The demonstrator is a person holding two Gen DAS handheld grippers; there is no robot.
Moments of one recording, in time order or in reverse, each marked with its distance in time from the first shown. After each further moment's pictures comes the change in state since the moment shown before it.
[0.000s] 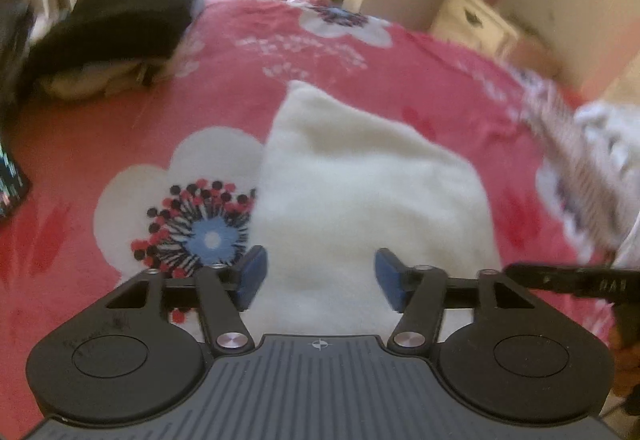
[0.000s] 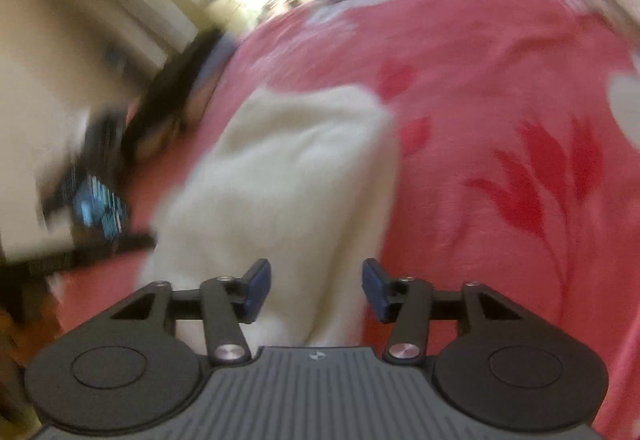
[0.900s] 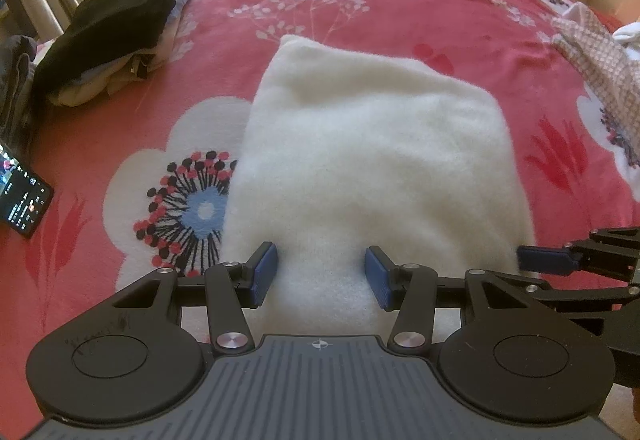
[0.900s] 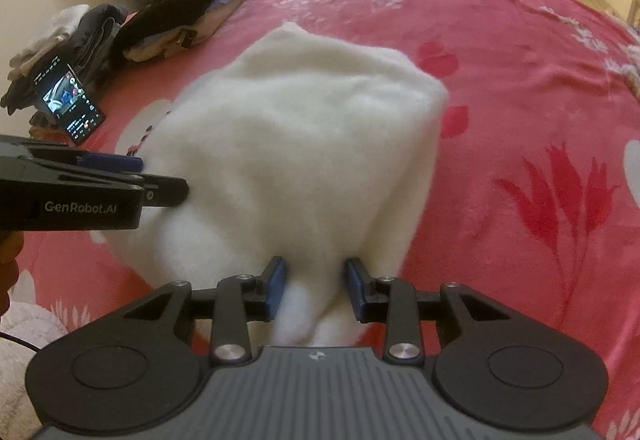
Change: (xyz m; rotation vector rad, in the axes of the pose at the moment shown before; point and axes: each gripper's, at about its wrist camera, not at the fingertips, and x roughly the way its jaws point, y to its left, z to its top) left arm 0.023 -0.078 -0.015 0.215 0.115 0.259; right arm 0.034 0.073 -0.044 -0.420 0.109 -0.225
